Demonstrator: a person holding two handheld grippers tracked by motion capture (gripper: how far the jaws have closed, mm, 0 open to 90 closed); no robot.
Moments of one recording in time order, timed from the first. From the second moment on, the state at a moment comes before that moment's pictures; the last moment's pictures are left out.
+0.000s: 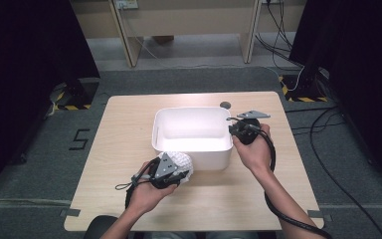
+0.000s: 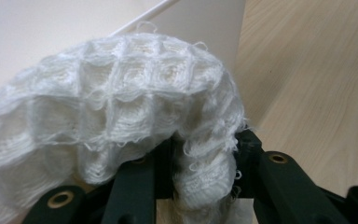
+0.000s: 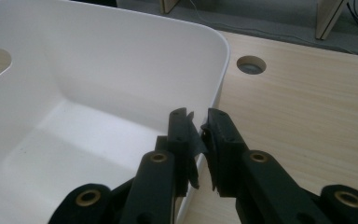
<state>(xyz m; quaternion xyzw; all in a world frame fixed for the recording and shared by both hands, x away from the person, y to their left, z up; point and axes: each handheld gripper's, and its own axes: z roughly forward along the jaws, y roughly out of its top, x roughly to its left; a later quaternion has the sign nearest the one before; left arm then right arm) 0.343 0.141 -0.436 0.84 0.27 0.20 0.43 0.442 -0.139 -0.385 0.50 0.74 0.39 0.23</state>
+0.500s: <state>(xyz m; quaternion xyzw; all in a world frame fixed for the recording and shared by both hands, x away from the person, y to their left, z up) 0.345 0.136 -0.437 0.84 0.27 0.20 0.43 0.442 -0.138 -0.385 0.50 0.74 0.39 0.23</state>
